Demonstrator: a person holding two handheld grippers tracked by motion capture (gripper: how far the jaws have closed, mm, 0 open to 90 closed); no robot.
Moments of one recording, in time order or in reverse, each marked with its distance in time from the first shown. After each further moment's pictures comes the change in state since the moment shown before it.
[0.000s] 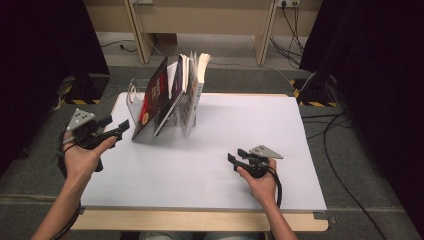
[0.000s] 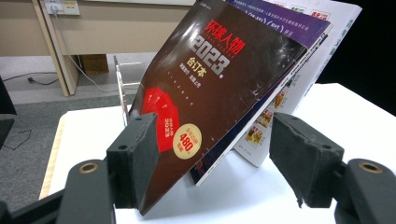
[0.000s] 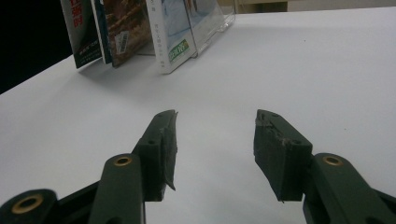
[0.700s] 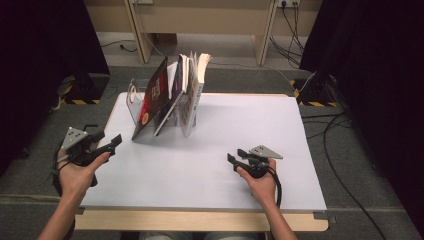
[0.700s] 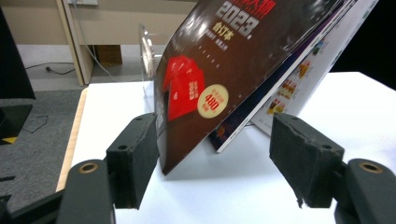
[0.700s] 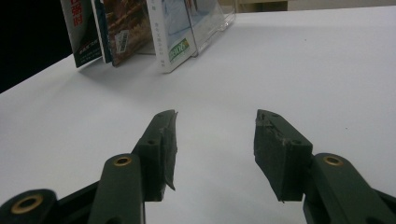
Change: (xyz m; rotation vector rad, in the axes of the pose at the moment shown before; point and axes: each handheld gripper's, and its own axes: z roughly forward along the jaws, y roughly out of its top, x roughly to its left) left arm 0.019 -0.046 -0.015 0.010 0.052 -0.016; right arm 0.000 -0.001 0.001 0.001 0.000 -0.004
